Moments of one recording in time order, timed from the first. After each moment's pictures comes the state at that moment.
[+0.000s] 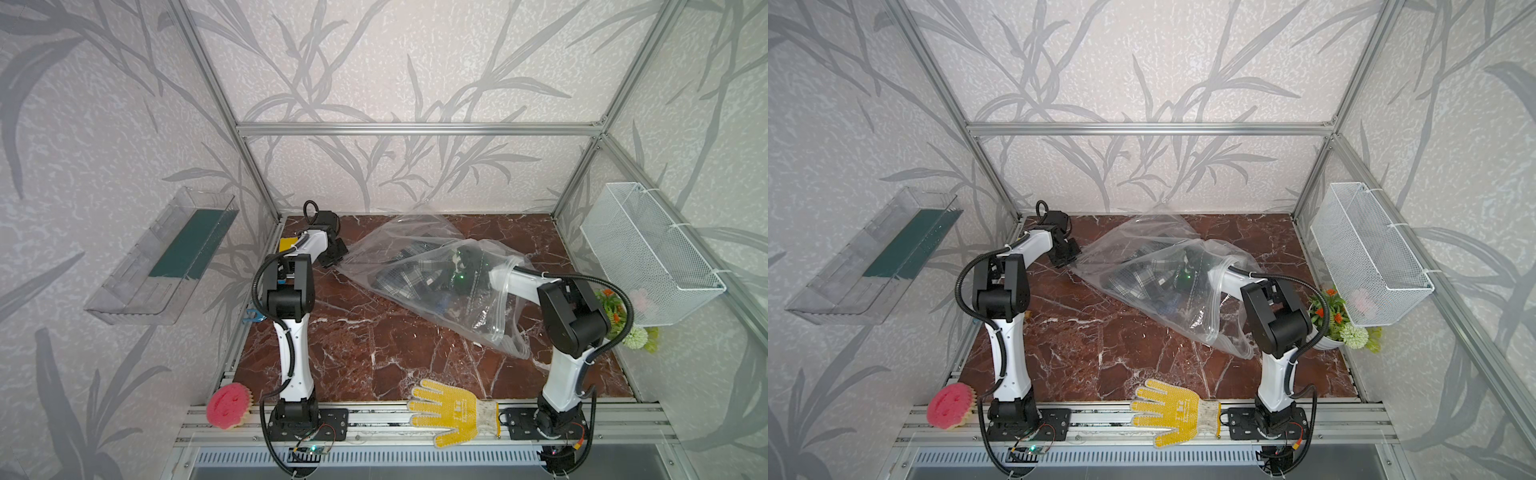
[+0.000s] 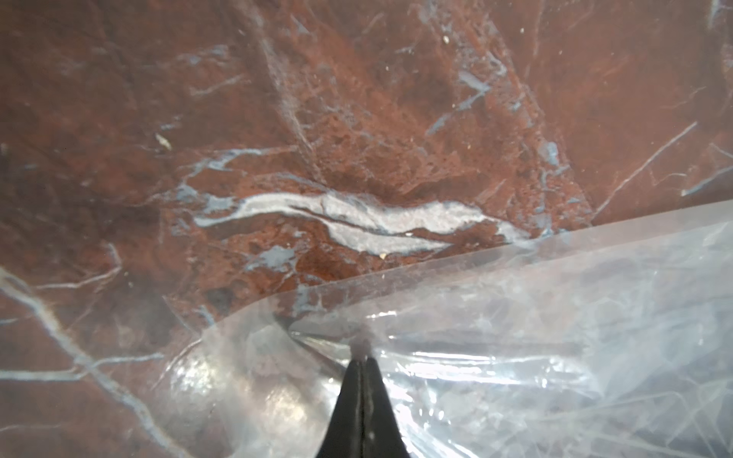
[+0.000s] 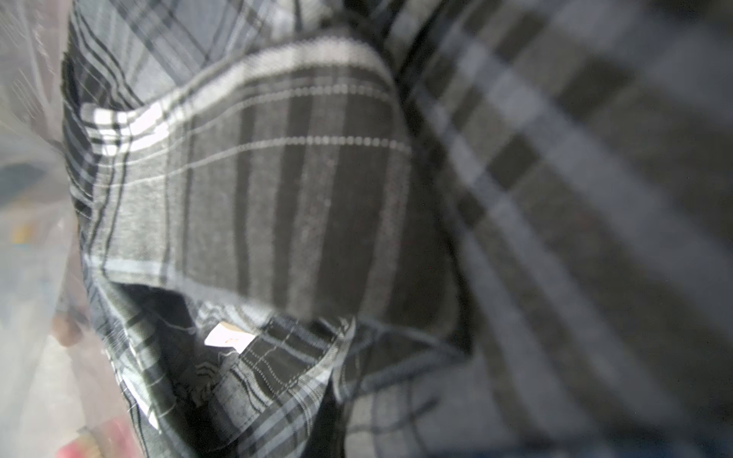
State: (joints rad) left arm 0.01 2.26 1.75 -0.68 0.00 -0.57; right arm 0.40 1.86 1.14 -0.34 -0.29 0.64
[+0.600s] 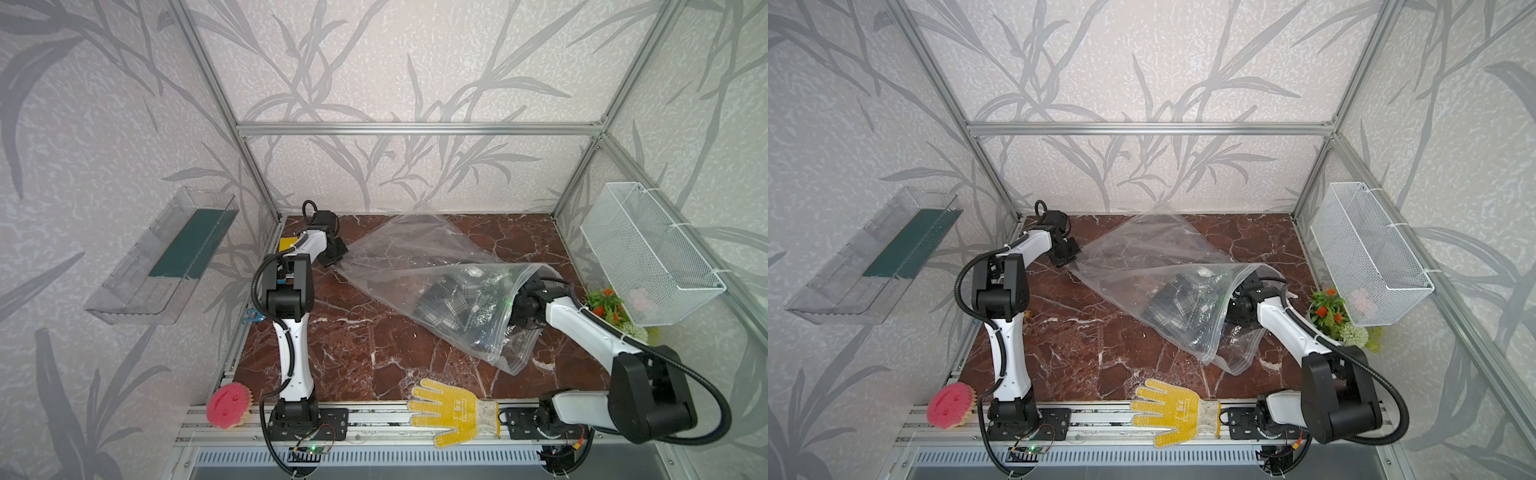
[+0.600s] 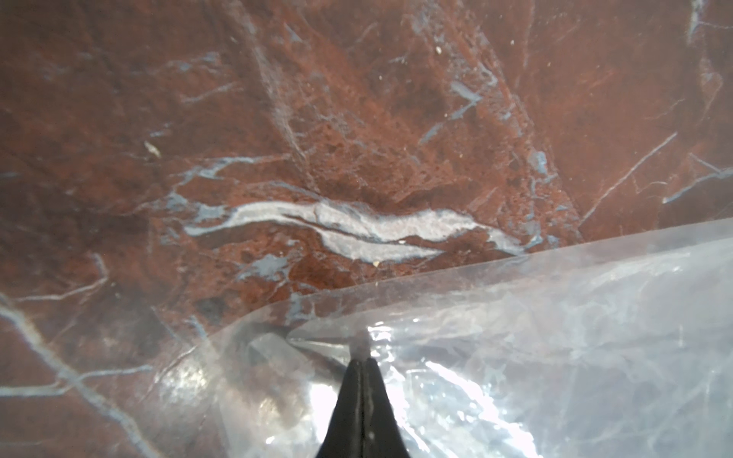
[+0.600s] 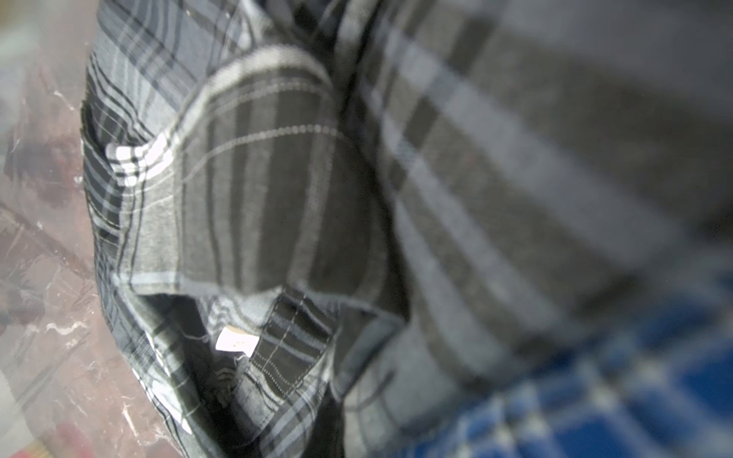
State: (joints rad) left arm 0.02 2.26 1.75 -0.66 0.02 -0.57; right arm 0.19 1.29 0.74 -0.63 -0.20 0.61
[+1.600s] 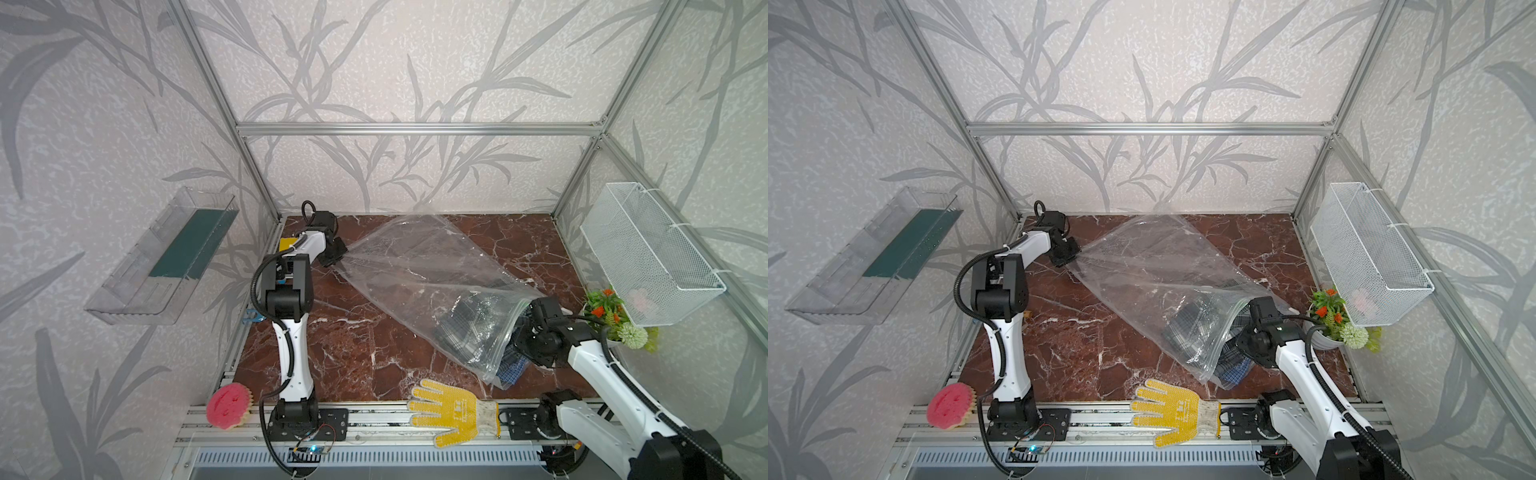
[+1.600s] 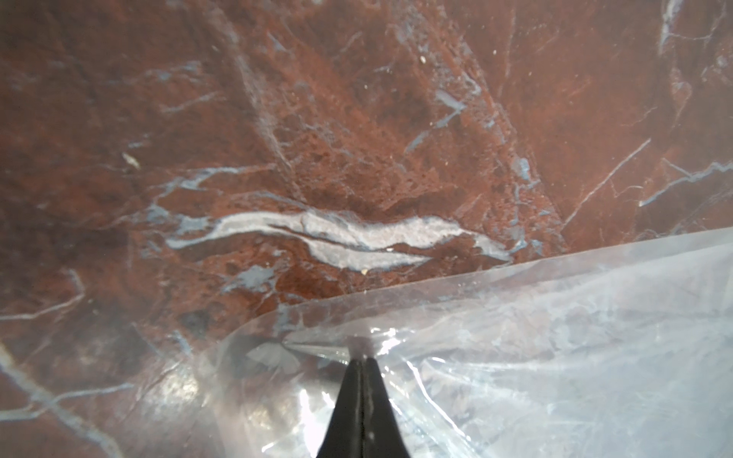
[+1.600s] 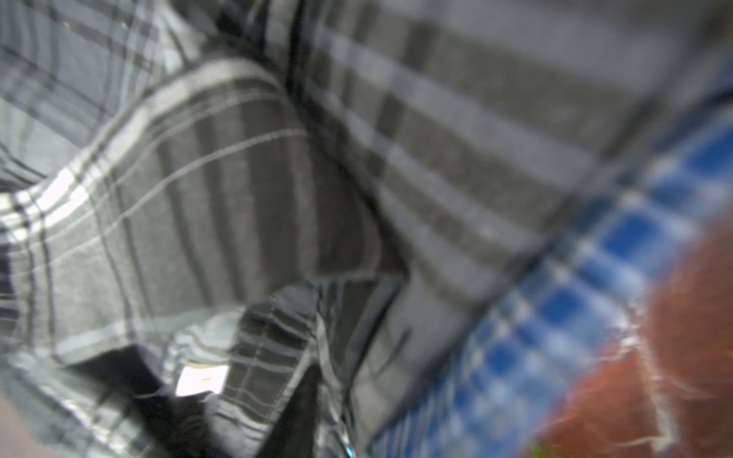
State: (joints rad) left arm 0.02 2.26 1.73 -0.62 0.06 -0.57; right arm 0.13 0.94 0.54 -0.89 -0.03 0.76
